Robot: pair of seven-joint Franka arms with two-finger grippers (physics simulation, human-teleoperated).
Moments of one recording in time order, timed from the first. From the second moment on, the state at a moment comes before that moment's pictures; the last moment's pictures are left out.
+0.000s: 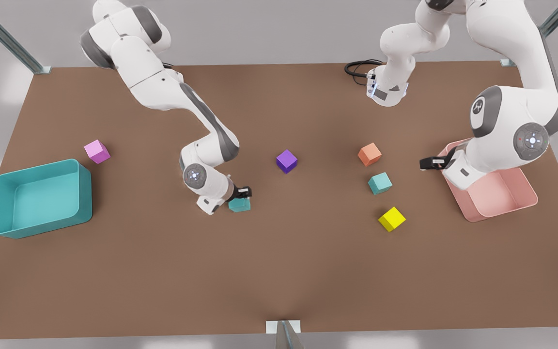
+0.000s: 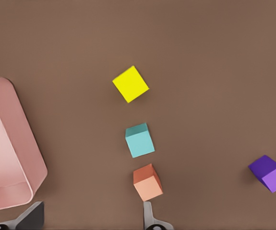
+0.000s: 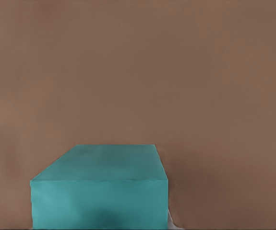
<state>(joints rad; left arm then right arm) 0.06 0.20 -0.18 -1.55 -0.01 1.47 -0.12 0.39 0.60 0.21 -1.73 0.25 2.35 0.30</state>
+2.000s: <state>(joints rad) -0.24 0.29 -0.09 -2.18 -0.18 2.29 -0.46 0.06 0.21 0.16 -1.39 -0.10 1.43 0.07</state>
